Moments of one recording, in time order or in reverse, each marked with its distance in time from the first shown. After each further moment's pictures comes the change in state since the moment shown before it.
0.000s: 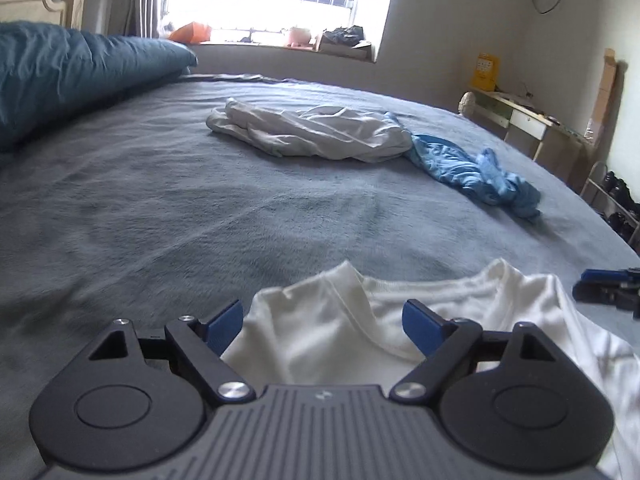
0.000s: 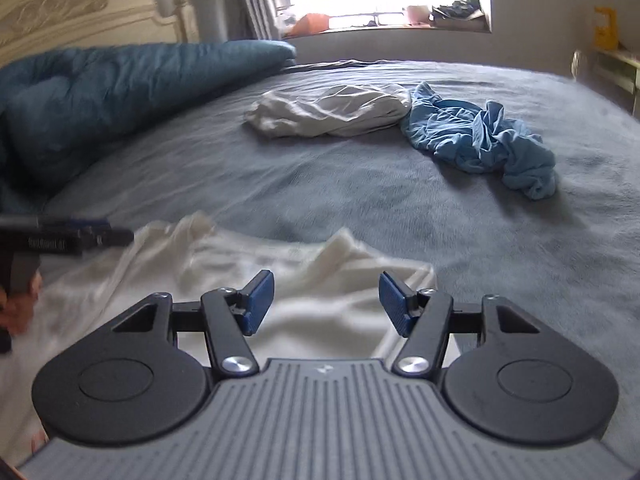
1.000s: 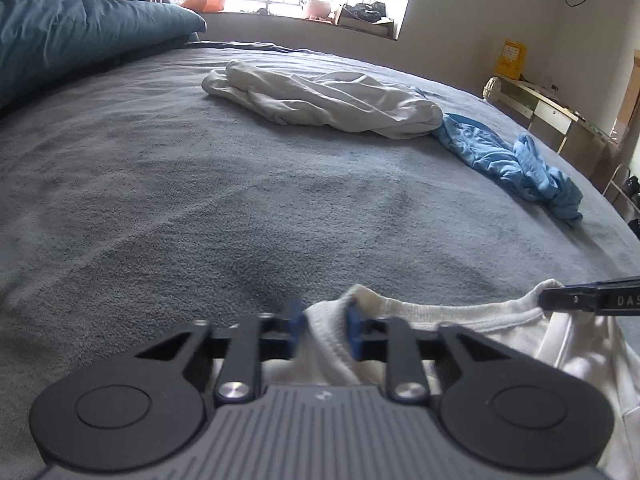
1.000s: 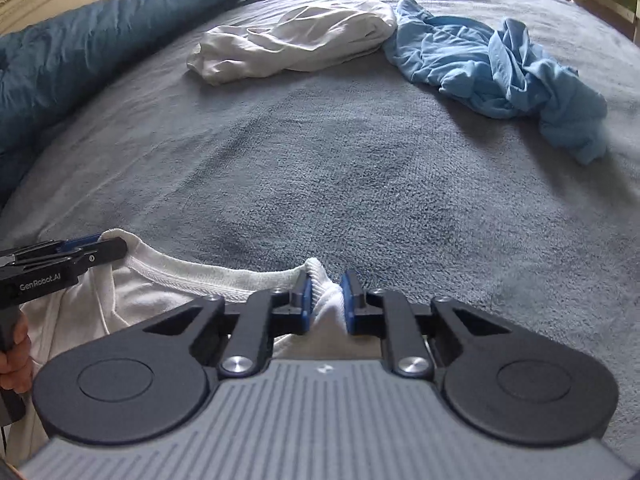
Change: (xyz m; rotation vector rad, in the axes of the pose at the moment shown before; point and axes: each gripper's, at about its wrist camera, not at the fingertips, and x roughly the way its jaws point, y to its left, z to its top) left arm 0.062 -0.004 0.006 -0.060 0.052 0.017; right arm 0.098 -0.007 0.028 0.063 0.227 -0.059
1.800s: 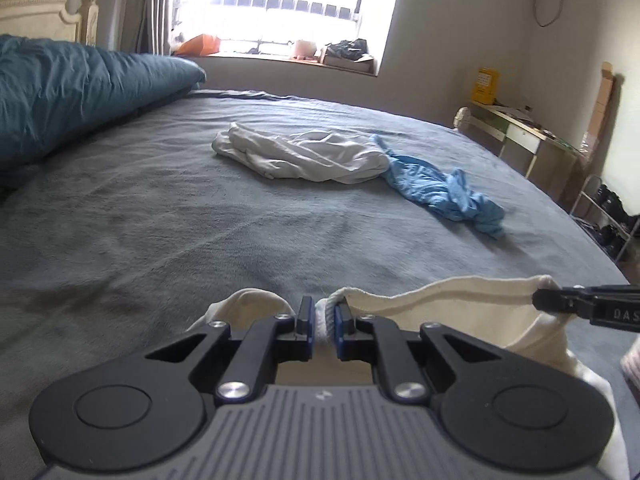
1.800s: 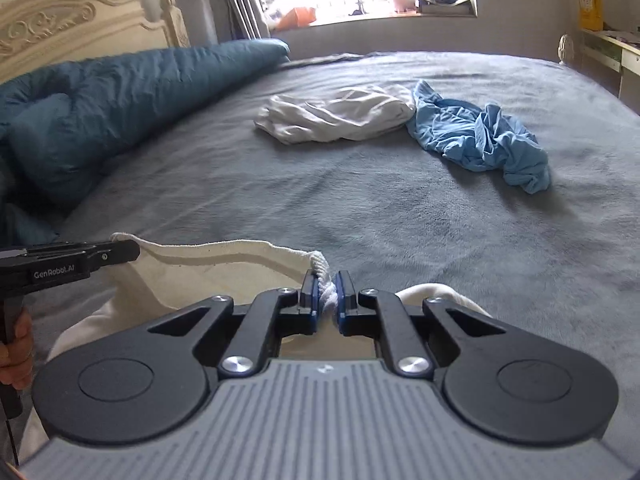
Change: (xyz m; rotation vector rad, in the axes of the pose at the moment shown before) left arm -0.193 -0.036 -0.026 0.052 -0.088 -0.019; right arm -0.171 0.056 -0.068 -0.034 -0.200 0.047
